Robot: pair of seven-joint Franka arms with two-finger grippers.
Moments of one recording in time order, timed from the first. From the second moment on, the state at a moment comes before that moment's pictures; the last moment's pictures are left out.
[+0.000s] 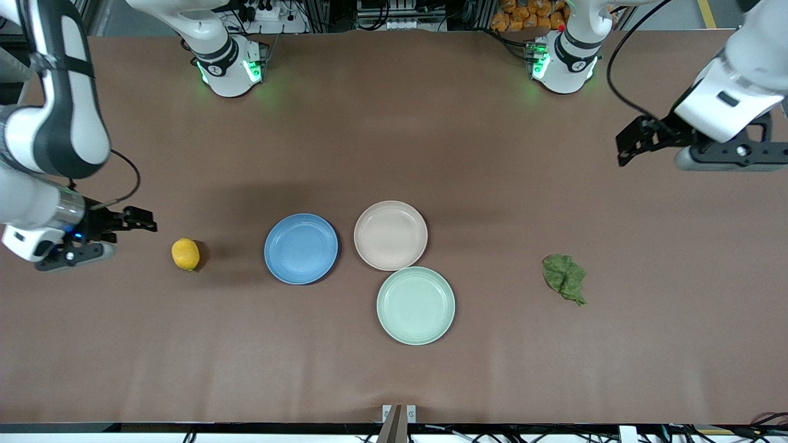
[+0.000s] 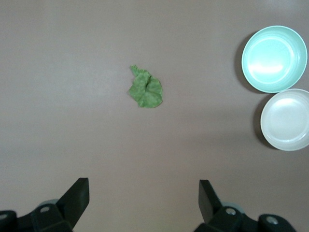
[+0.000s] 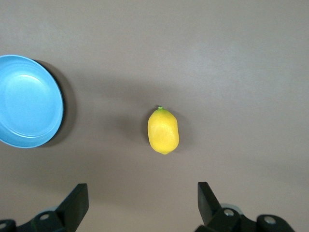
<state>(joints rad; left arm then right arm) -0.05 0.01 -0.16 -1.50 0.00 1.54 -0.16 0.07 0.23 -0.18 -1.76 0.11 1.89 -0.37</state>
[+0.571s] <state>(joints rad) -0.05 0.01 -0.15 -1.44 0.00 1.52 -0.16 0.07 0.09 -0.15 -1.71 0.04 1.71 -0.24</state>
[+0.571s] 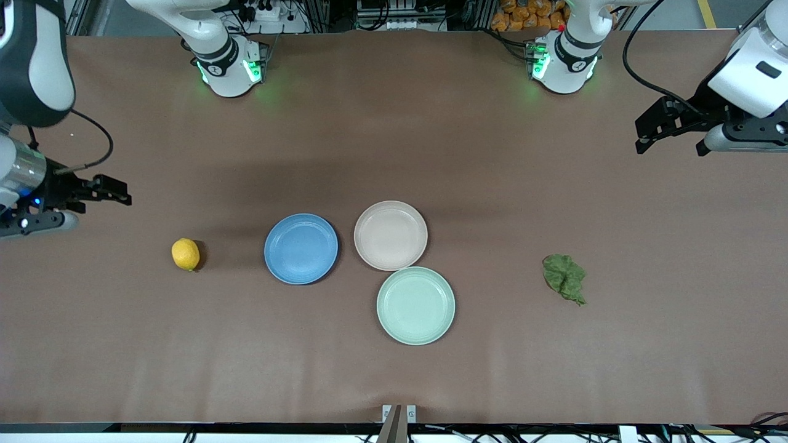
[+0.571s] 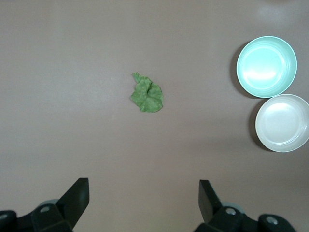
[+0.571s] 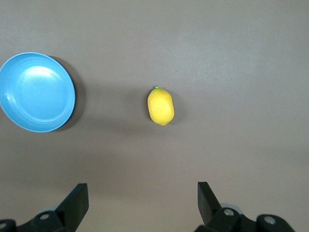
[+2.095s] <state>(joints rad) -0.05 0.01 -0.15 -1.42 0.00 1.52 -0.16 0.06 0.03 -0.12 -1.57 0.04 1.59 0.00</state>
